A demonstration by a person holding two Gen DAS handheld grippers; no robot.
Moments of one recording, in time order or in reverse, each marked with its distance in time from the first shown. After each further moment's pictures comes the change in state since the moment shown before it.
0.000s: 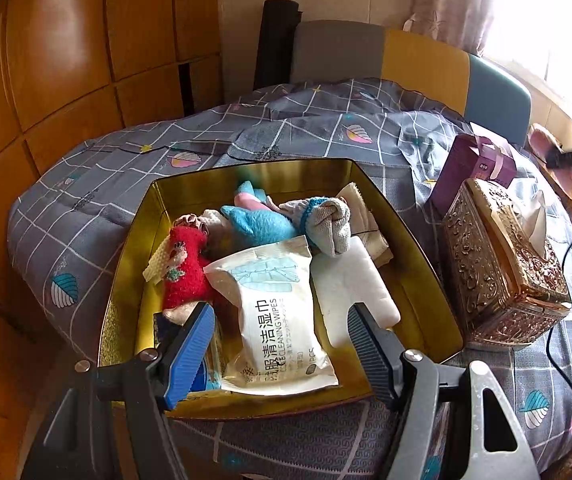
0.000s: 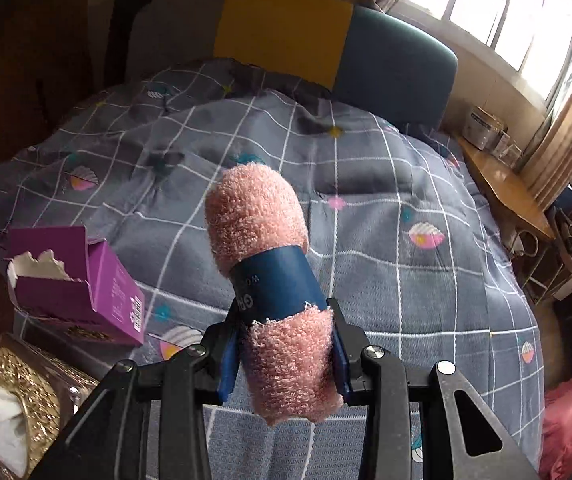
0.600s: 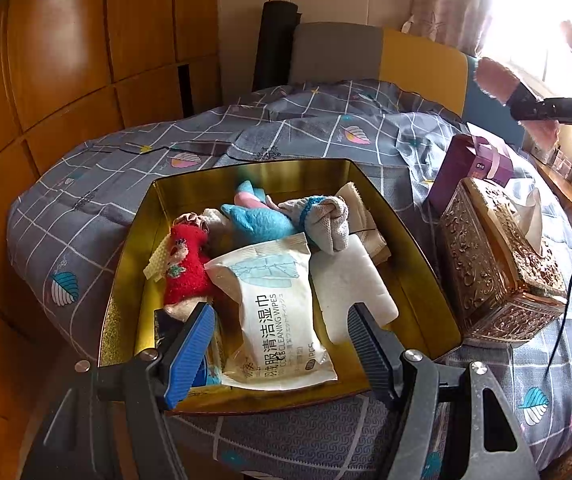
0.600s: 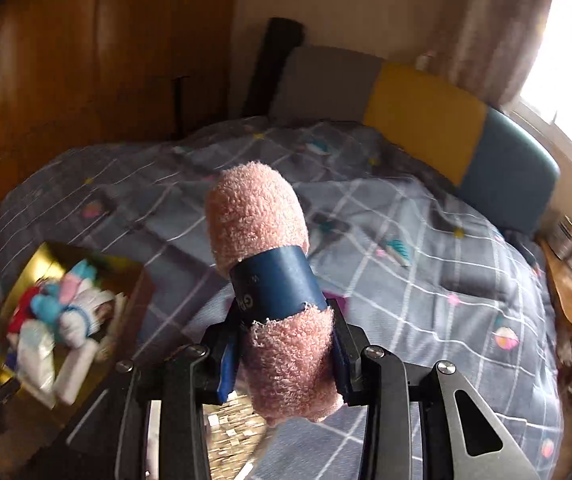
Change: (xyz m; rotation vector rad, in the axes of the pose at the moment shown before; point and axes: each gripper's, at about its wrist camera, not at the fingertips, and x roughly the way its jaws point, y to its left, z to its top) left arm -0.004 0.001 -0.002 0.000 -0.009 -0.003; right arm -0.098 0.141 0.001 -0.314 -0.176 0.309
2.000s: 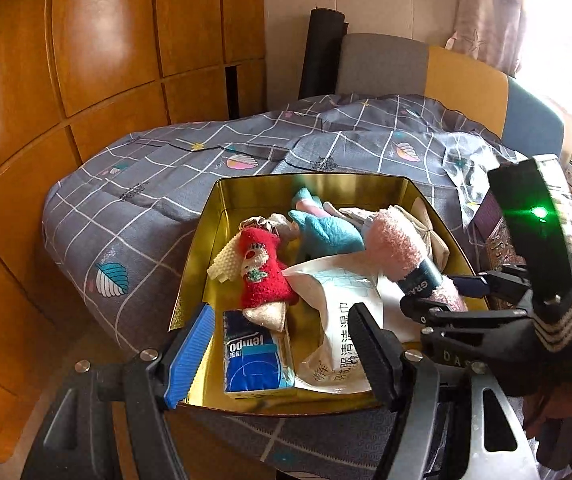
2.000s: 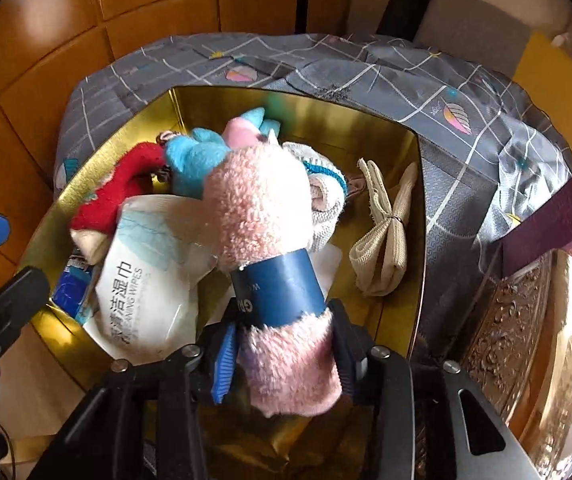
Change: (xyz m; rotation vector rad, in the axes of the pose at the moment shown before) left arm -0.008 0.042 0.003 -0.083 -0.024 0.113; right arm 0.084 0.237 -0.096 -0.125 0.224 0.230
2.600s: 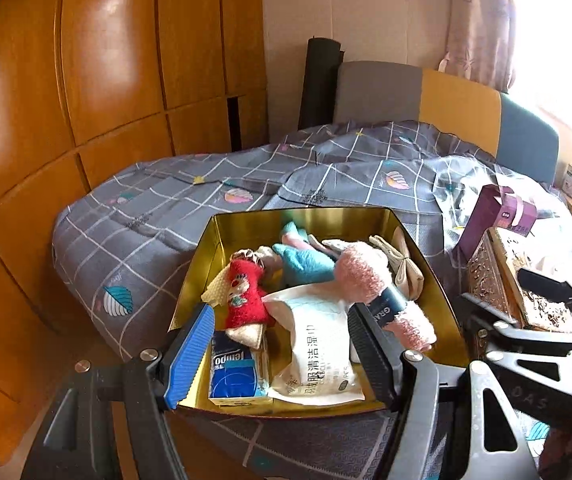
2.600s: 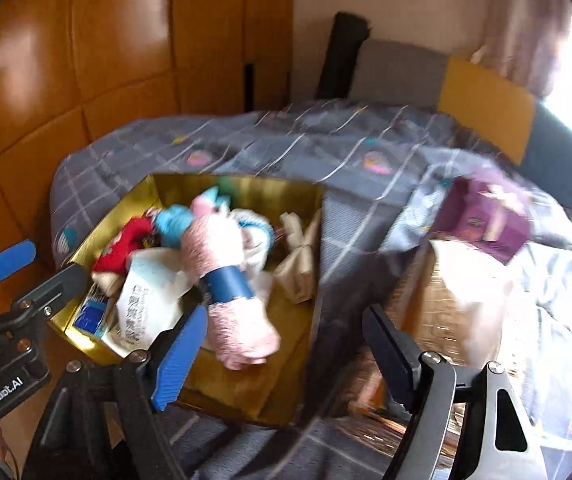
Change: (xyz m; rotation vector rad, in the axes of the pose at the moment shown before) left arm -0.034 -0.028 0.004 0.020 -0.114 0.035; right arm -0.088 -0.022 -0.041 0.142 -0.286 -0.134
